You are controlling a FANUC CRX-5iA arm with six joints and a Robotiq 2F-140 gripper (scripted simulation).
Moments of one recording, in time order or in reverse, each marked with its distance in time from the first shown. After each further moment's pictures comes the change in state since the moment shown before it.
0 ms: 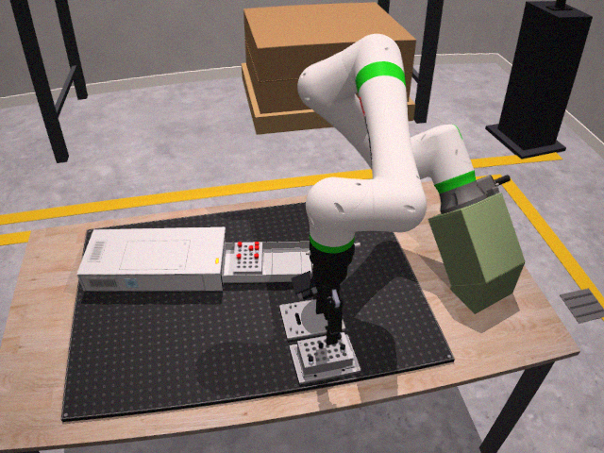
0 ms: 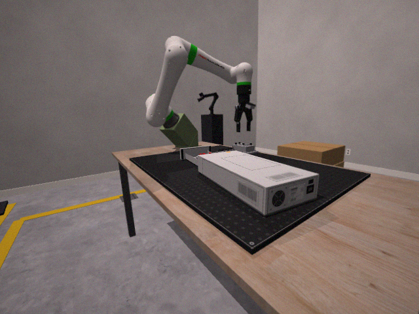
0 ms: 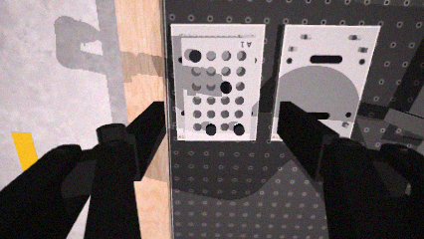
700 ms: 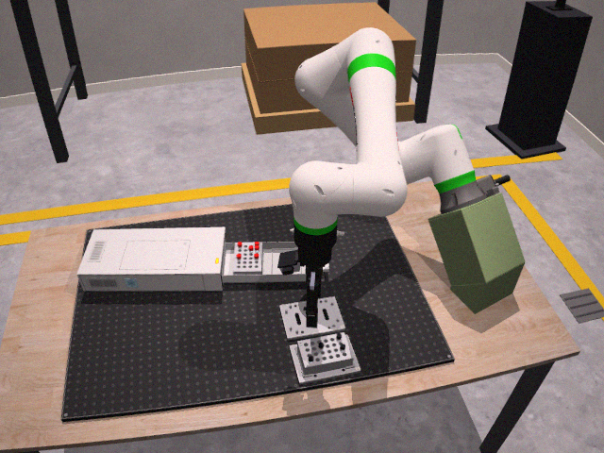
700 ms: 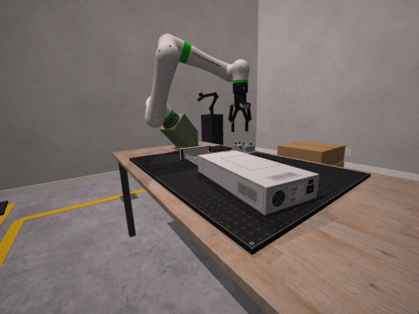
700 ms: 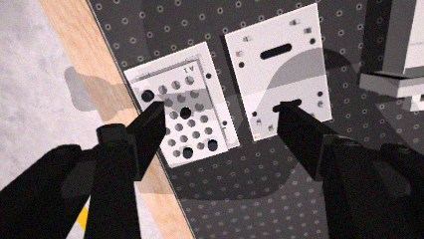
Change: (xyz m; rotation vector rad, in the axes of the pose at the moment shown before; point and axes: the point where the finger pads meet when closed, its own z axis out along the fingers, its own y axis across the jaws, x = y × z) arm 0.019 0.055 -0.005 -0.002 -0.006 0.332
